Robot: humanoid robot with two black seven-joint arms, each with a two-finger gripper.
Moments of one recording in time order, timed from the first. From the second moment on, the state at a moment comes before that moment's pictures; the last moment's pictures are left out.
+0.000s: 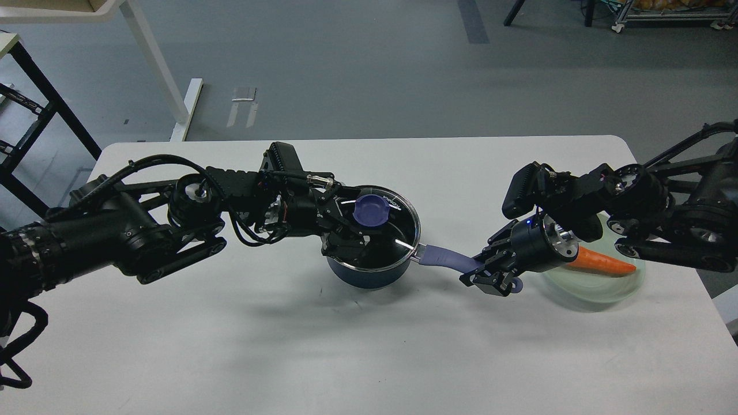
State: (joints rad) left arm -1.06 0.34 -0.03 -0.99 1.93 0.04 -0.49; right arm 1.49 -0.52 -0.66 1.28 -1.54 0.16 0.49
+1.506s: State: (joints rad) left arm -1.10 0.68 -0.03 -1.22 1.91 0.12 -0.49; right arm 1.49 -0.52 -0.66 1.28 -1.54 0.16 0.49
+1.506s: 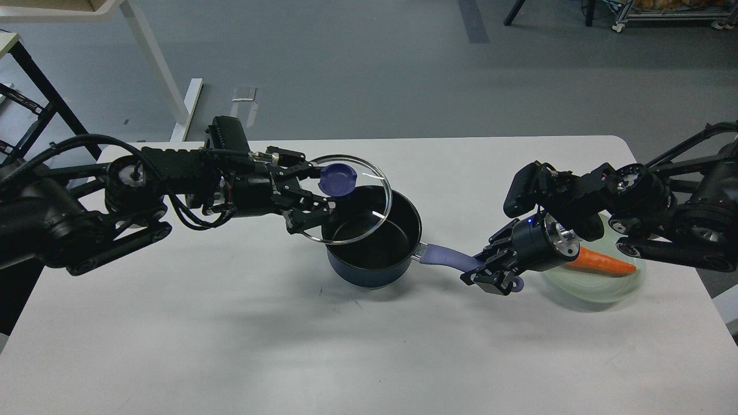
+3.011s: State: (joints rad) left arm -0.65 0.92 0.05 -1.02 1.82 0.49 -0.49; right arm 1.49 -0.52 -0.65 1.27 -1.54 0.16 0.49
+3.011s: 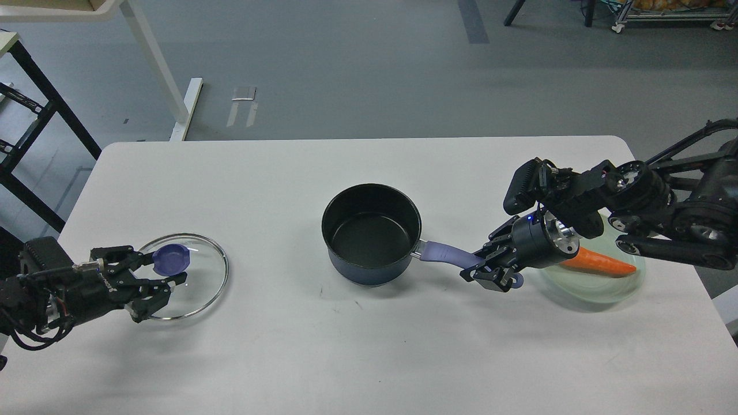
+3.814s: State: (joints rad) left arm -0.79 1.00 0.02 -1.22 1.35 0.30 -0.49; right arm 1.49 -0.52 -0.65 1.27 -1.54 0.15 0.49
